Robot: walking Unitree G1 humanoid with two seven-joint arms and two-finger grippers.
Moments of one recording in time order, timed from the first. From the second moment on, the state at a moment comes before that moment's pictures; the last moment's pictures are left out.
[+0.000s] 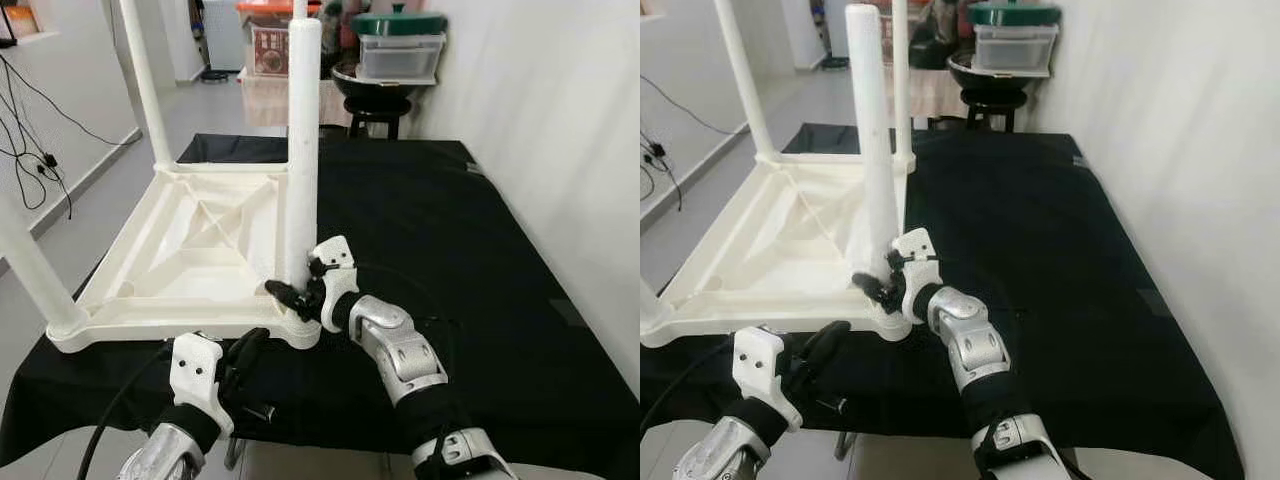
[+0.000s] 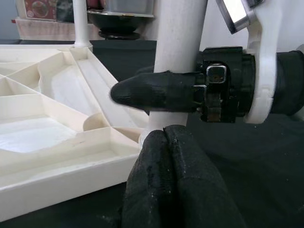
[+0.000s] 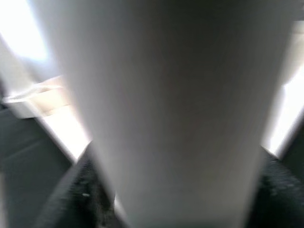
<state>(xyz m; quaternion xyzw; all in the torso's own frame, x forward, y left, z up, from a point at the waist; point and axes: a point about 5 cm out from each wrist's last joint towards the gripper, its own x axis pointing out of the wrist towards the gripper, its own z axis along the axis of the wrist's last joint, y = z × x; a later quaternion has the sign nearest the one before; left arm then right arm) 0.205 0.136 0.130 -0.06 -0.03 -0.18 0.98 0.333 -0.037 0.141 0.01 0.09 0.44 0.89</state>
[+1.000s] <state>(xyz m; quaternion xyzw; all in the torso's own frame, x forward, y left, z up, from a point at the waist) 0.203 0.134 0.126 -0.06 -0.03 -0.19 0.98 0.361 -0.056 0.168 -0.02 0.05 0.61 0.79</state>
